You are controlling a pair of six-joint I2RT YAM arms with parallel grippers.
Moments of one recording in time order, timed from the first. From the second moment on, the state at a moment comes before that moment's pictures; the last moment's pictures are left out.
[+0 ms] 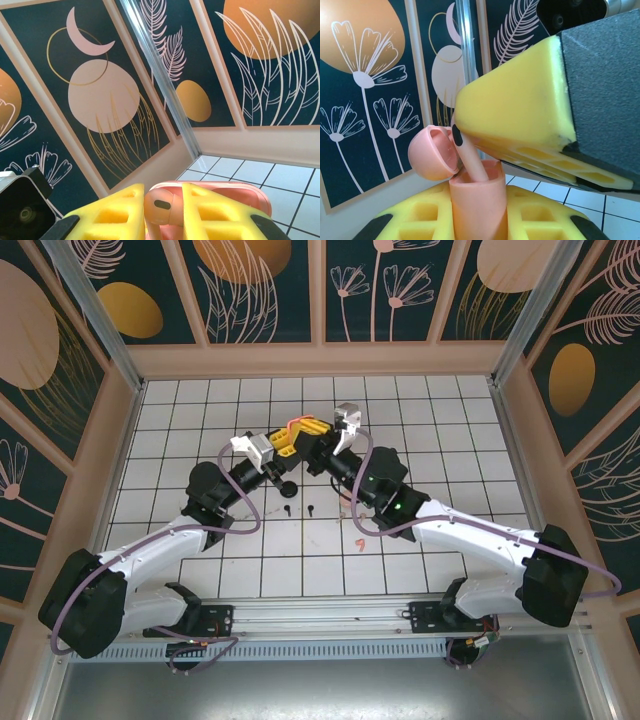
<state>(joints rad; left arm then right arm) -0.59 1.21 0.57 0.95 0.40 -0.03 0.98 1.29 0.90 0.57 0.14 0.39</state>
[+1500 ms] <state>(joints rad) -0.59 1.21 0.56 0.95 0.40 -0.05 1.00 1.28 0.95 0.45 0.21 0.45</state>
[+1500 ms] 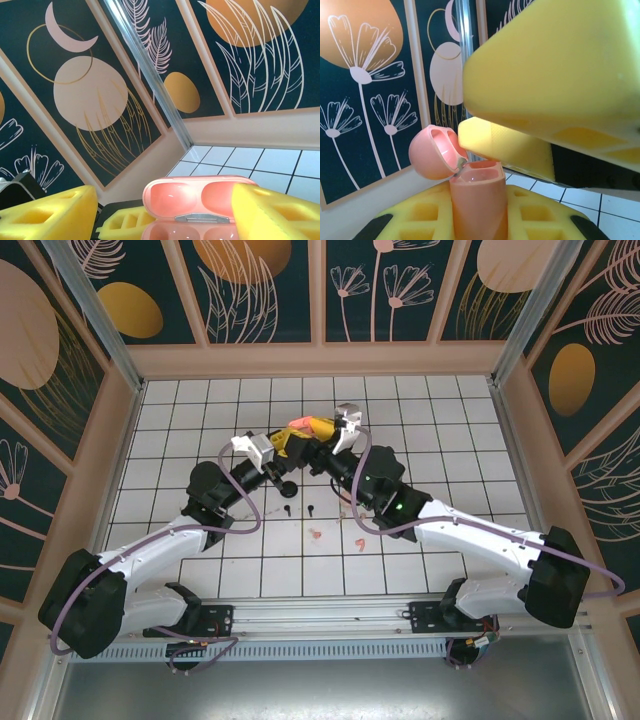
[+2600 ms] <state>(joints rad) -0.59 0.90 0.30 0.98 -0.07 -0.11 1.20 1.59 0.80 -0.22 0.22 1.04</state>
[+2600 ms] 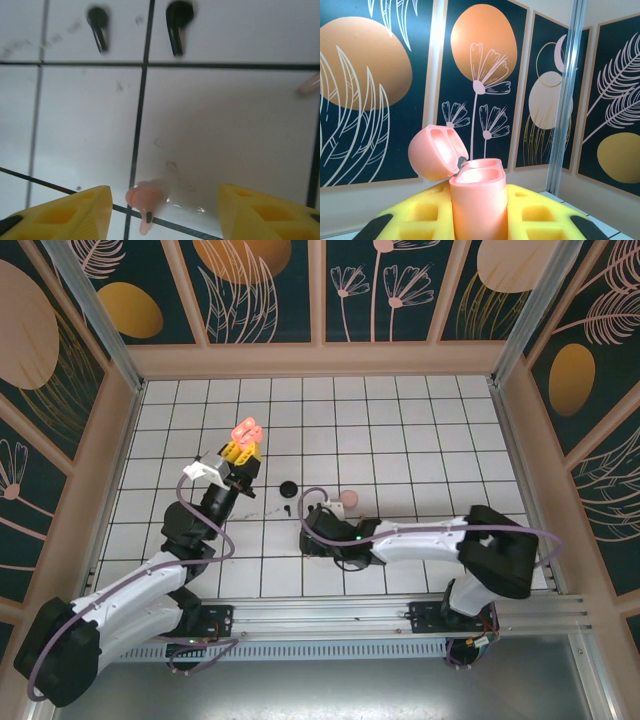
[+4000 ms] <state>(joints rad) -0.59 0.89 0.30 0.96 -0.07 -0.11 1.29 1.82 1.05 -0.49 0.34 1.15</state>
